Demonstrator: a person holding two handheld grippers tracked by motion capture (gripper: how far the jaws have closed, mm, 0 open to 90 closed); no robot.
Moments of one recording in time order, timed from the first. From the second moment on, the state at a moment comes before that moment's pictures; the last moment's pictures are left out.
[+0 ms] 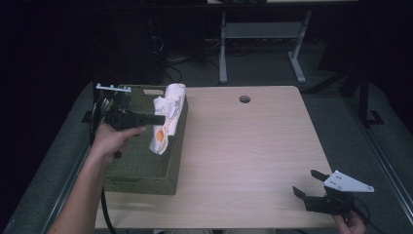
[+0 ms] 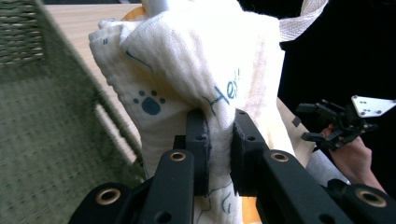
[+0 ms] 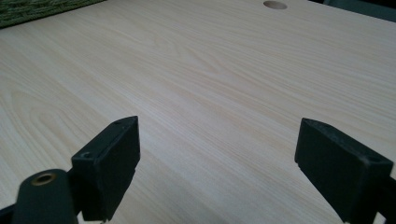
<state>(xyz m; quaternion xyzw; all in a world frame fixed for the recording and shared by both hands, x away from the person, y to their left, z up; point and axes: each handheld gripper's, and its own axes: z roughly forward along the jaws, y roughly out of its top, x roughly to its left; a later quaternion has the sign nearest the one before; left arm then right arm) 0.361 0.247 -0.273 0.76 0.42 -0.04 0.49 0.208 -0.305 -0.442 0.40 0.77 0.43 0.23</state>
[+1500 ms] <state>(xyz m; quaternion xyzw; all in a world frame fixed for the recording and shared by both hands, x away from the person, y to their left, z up) 0.385 0.130 -0.301 0.79 0.35 -0.09 0.49 0.207 -0.311 -0.439 0.40 0.77 0.45 0.23</state>
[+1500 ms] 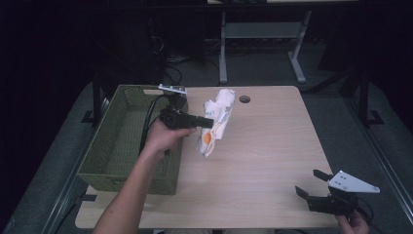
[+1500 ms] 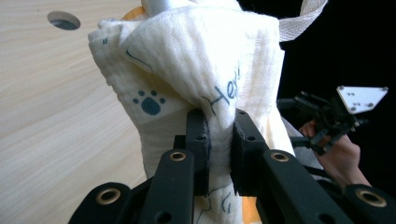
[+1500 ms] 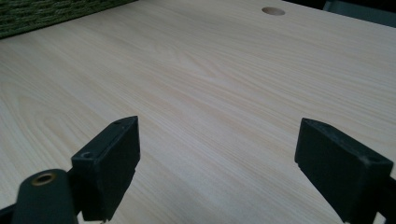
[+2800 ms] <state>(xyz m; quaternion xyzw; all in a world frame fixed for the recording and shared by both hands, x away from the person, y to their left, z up) 0.400 0.044 -0.366 0.79 0.37 -0.14 0.46 0.212 -0.310 -0.440 0.38 0.78 0.45 0.23</state>
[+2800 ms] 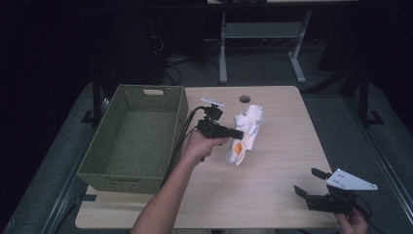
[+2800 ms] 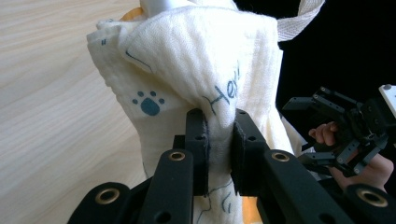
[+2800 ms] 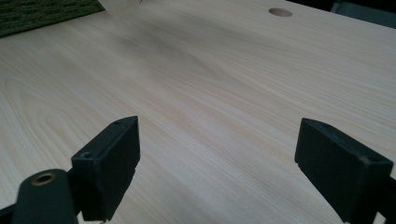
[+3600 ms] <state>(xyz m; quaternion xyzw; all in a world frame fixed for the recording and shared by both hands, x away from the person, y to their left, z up) 0.412 0.031 -0.420 0.80 0.39 -0.14 0.44 0.212 -0.313 -0.444 0.39 0.77 0.44 0.23</state>
